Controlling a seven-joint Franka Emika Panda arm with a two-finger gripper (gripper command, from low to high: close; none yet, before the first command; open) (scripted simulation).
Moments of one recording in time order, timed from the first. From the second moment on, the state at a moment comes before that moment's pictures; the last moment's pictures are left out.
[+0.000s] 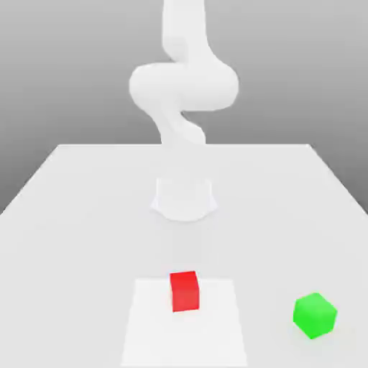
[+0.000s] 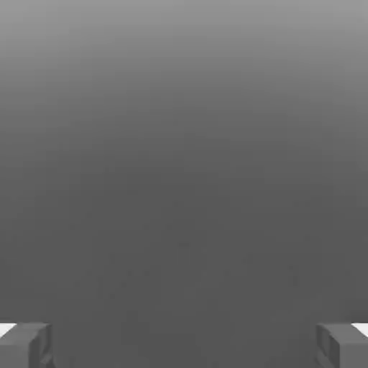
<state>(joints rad) 0.01 -0.73 -0.01 -2.36 0.00 2.35 0.78</state>
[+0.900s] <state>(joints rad) 0.04 0.20 -0.03 -2.81 0.04 3.01 0.61</state>
